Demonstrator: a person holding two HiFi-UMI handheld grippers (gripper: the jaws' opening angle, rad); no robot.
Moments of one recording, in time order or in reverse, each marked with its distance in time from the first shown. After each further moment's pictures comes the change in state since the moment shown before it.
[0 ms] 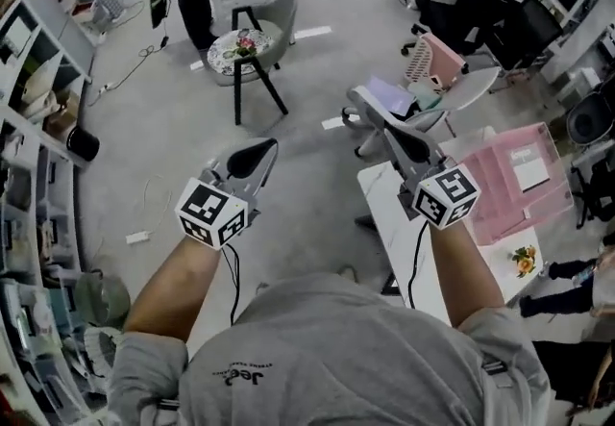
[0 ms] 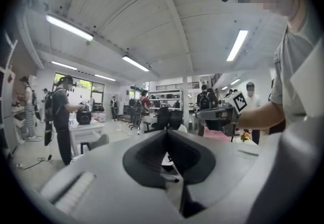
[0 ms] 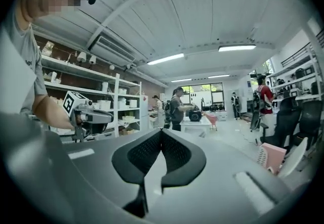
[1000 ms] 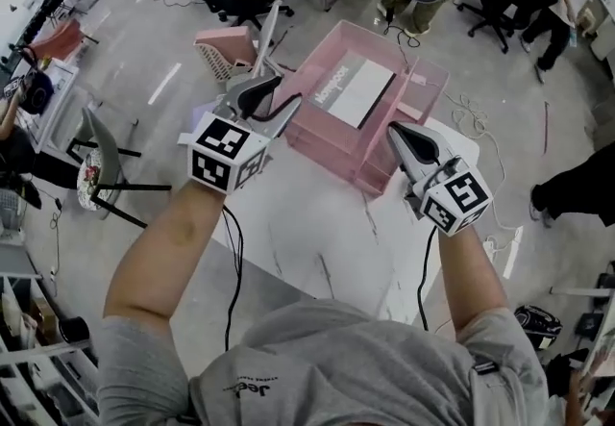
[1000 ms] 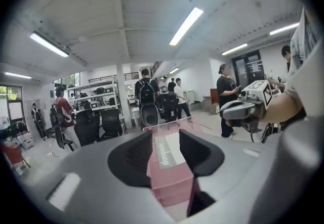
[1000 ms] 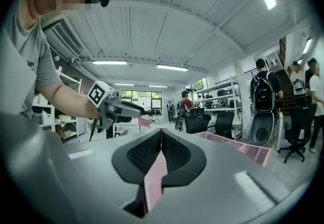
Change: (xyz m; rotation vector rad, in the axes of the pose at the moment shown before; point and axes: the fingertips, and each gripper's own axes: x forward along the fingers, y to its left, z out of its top) left arm 0.452 -0.427 0.065 0.287 0.118 -0.710; right arm -0.458 -0.261 -0.034 0.024 -0.058 -0.703
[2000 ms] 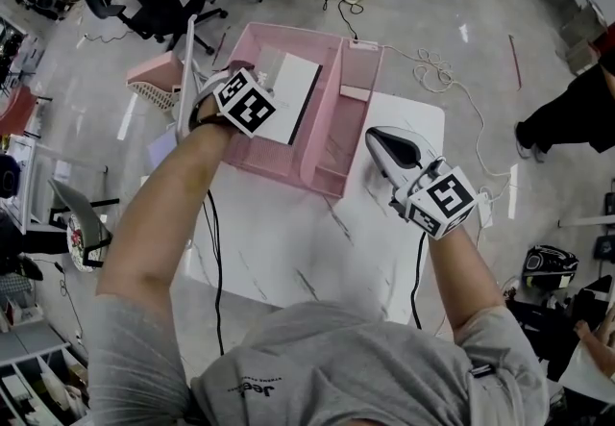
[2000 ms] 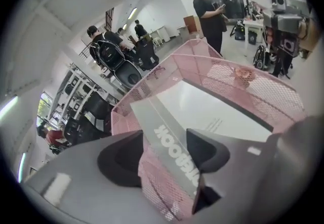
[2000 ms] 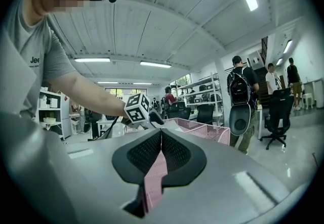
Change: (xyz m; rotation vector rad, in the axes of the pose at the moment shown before) left arm 0.227 -0.008 -0.101 0.499 0.646 -0.146; right arm -0.056 -0.078 -0.049 0.068 0.044 -0.178
